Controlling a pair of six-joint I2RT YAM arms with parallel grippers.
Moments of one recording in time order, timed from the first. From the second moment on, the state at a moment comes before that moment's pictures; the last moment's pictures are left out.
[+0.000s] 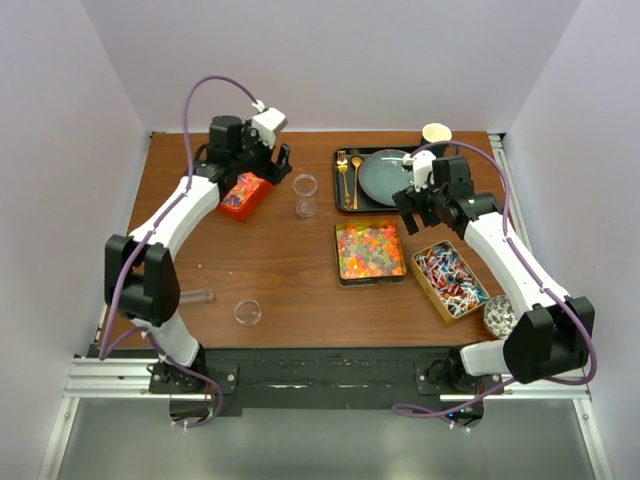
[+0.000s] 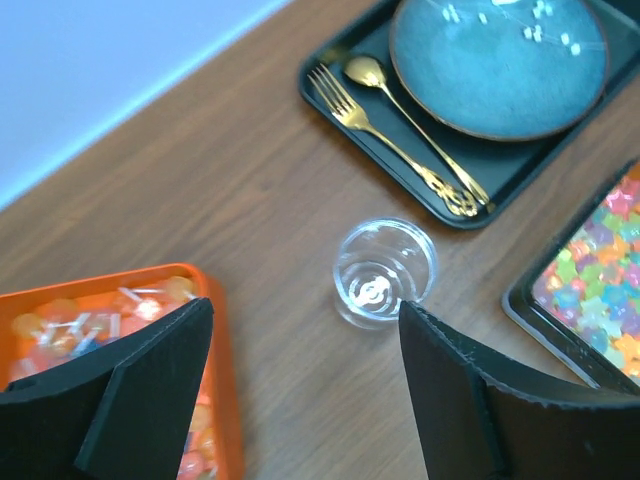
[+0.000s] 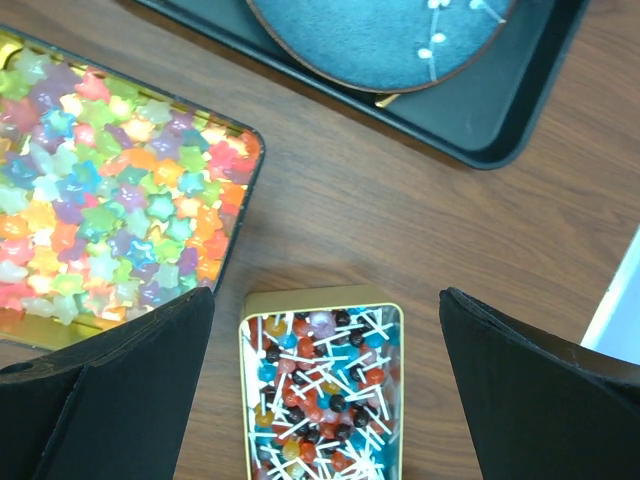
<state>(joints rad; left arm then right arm) -0.26 1.70 1.43 -0.17 0.37 0.22 0.24 1.35 1.18 -0.63 0.04 -0.27</state>
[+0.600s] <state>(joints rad) -0.35 1.91 1.53 -0.22 0.28 0.21 0.24 1.36 1.15 -0.64 0.02 -0.27</state>
